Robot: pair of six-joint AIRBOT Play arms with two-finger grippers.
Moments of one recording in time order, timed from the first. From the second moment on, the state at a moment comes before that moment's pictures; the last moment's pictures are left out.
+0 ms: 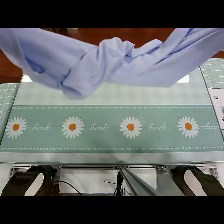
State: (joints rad) left arm -0.01 -0.65 1.43 1.20 -1.08 -1.45; right arm -0.32 -0.83 1.45 -0.88 1.12 1.26
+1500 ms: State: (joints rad) left arm 0.01 -0.45 0.69 1.14 -1.32 -1.60; right arm -0.31 -0.98 1.15 -1.20 1.54 1.46
